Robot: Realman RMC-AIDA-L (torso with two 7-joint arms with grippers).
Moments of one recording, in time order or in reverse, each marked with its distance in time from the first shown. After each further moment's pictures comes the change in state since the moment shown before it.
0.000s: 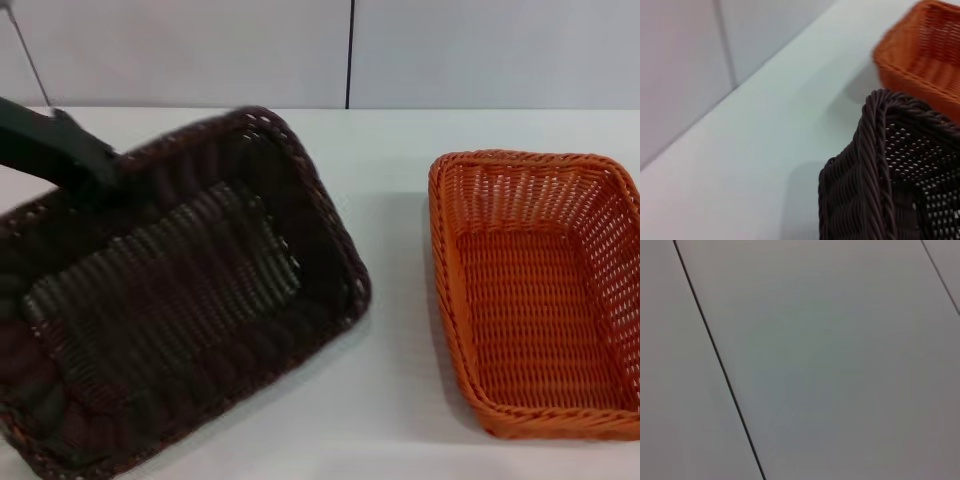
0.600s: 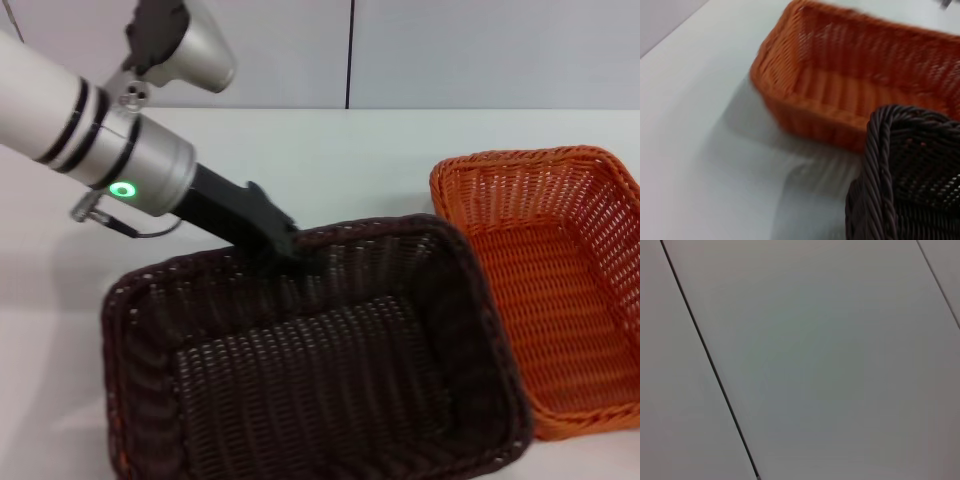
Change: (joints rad) left arm -0.186 -0.083 0.124 0.480 -0.099 0.185 0.174; right arm -0.011 0.001 0.004 0.011 0.000 0.047 0.001
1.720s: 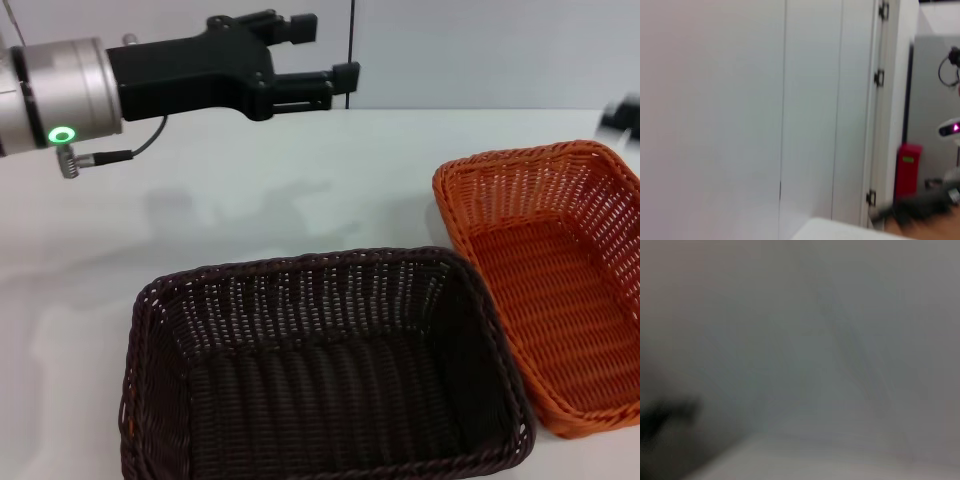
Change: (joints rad) left arm 0.257 0.001 -0.012 -0.078 -0.733 0.192 0.297; right arm 0.026 -0.232 -0.822 -0.559 -0.671 -0.454 1.210
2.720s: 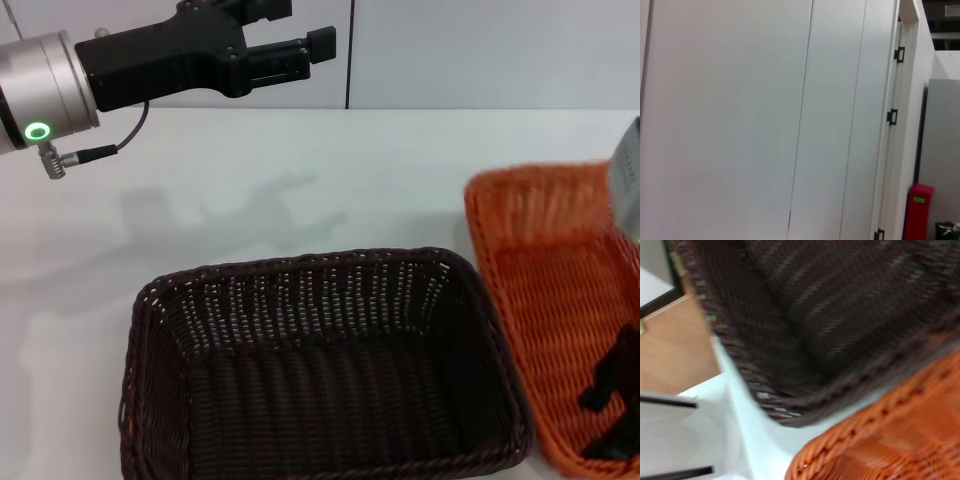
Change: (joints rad) left arm 0.032 0.001 -0.030 0.031 -0.105 -0.006 0.006; right arm 0.220 0.219 -0.441 -0.462 -0.899 -0.444 0.244
